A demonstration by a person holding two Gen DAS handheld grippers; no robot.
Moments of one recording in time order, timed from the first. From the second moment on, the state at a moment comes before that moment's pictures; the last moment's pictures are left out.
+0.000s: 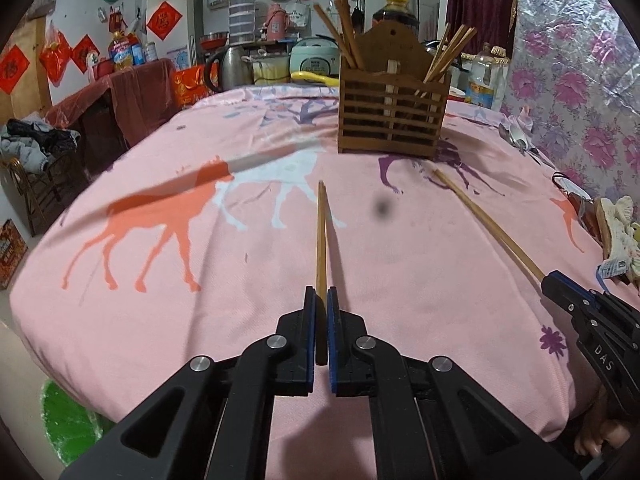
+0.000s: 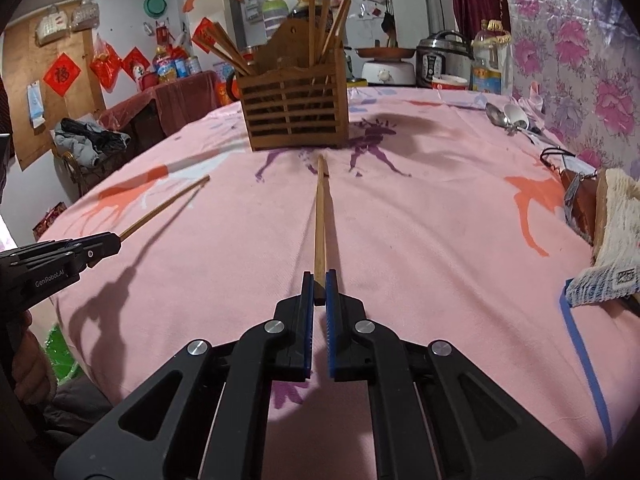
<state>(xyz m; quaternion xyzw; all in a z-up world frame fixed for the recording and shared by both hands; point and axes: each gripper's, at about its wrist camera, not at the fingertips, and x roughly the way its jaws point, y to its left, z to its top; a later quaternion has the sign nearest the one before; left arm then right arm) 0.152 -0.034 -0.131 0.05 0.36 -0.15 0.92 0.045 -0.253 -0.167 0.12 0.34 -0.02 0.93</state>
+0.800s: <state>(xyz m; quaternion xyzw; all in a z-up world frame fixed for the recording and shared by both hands) 0.120 -0.027 -0.055 0.04 0.35 -0.18 0.92 0.009 -0.266 -0.049 0.13 0.19 -0.01 0.97</state>
